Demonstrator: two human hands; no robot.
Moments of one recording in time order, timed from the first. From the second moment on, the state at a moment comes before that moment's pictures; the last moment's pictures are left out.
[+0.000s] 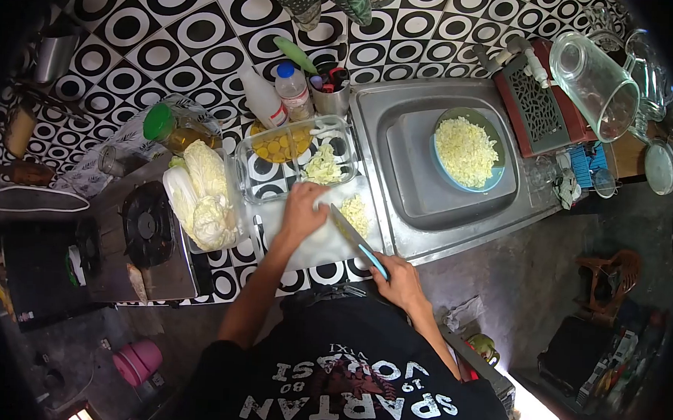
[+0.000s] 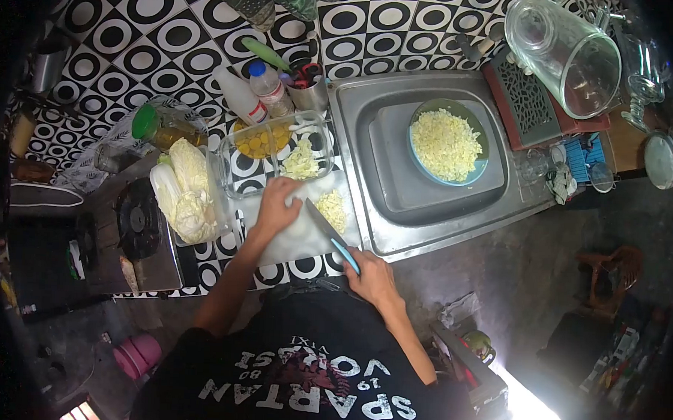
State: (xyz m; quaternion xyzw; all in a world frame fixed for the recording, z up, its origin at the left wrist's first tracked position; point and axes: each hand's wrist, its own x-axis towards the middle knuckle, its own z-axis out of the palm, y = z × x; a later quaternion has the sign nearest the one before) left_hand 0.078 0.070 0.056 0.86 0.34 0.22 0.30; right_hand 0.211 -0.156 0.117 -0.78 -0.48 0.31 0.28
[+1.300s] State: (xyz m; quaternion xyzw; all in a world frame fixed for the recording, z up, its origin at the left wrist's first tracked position) left_hand 0.033 0.150 0.035 0.77 0.55 0.21 0.25; right_hand 0.211 -0.175 0.109 -0.77 -0.47 0.33 0.27
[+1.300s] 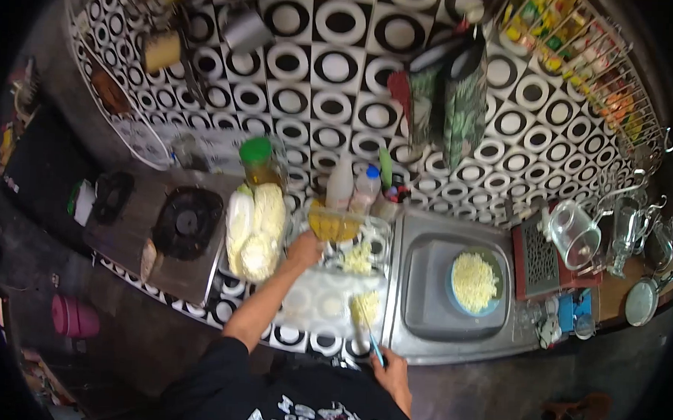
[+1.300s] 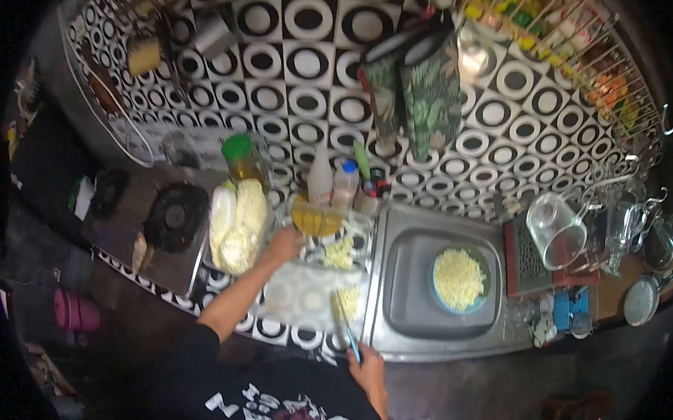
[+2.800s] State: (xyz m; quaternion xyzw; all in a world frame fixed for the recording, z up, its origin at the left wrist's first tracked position) left_hand 0.042 0.013 0.017 0.65 0.52 0.50 0.24; right_hand 0.187 -0.177 0.094 -0.77 -0.47 0.33 0.29
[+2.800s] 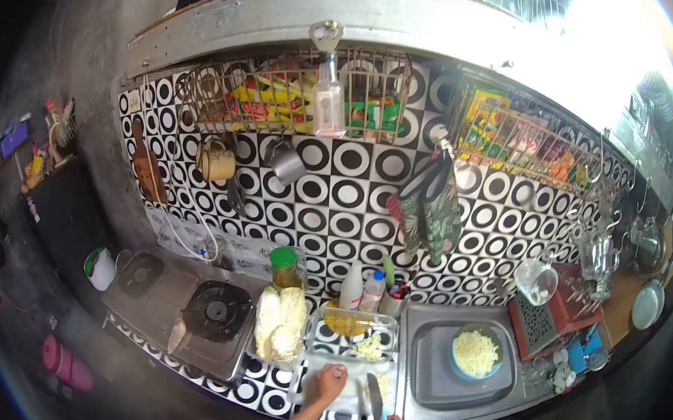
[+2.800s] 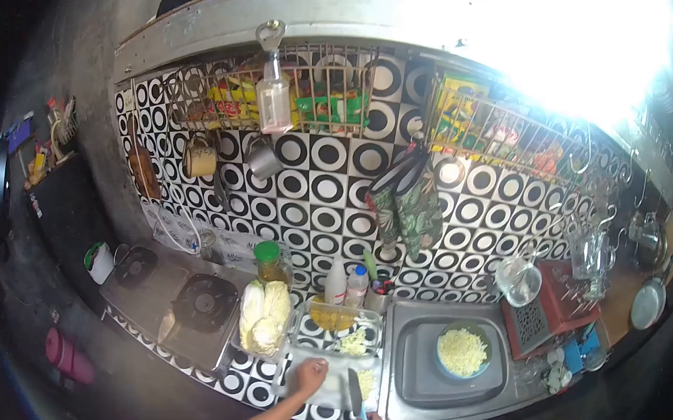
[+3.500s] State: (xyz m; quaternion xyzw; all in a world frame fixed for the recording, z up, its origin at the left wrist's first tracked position) left_hand -0.022 -0.035 0.008 0.74 0.46 0.27 0.41; right_hand 0.107 -0.179 0.063 -0.79 -0.35 0.24 0.45
